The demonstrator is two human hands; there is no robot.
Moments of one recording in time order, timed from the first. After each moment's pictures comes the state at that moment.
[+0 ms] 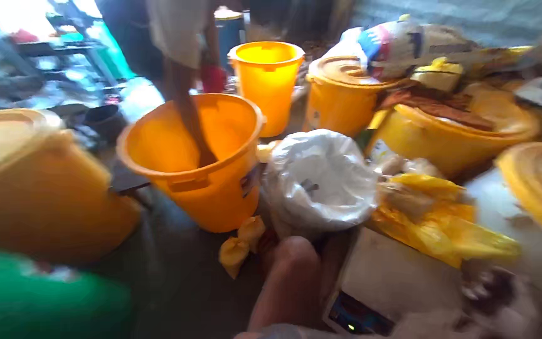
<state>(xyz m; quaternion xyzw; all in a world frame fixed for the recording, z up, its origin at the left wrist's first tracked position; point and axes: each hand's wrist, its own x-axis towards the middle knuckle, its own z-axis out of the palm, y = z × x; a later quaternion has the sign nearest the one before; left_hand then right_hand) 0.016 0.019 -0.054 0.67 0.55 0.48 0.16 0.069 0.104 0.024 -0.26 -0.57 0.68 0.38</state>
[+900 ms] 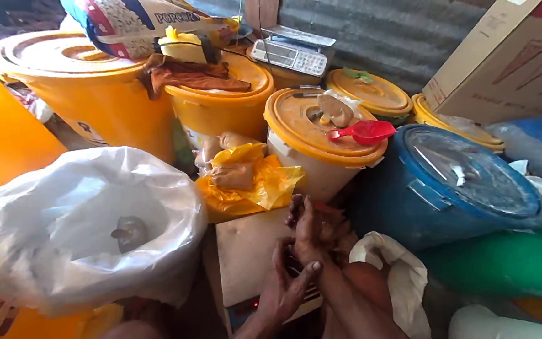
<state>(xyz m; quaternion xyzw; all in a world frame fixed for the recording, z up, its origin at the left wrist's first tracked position) 0.005 0.062 -0.075 0.53 0.45 0.52 0.49 0.072 0.173 -0.048 -0.47 -0.28 0.55 0.64</state>
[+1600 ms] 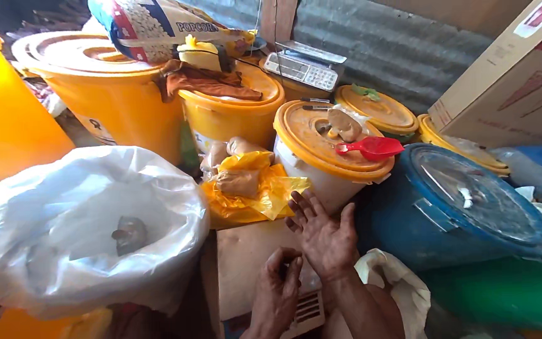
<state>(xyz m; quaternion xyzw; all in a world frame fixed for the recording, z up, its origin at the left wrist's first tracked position) -0.004 0.067 -0.050 0.51 0.47 0.58 0.44 0.110 0.159 -0.015 -0.15 -0.28 0.75 0.59</state>
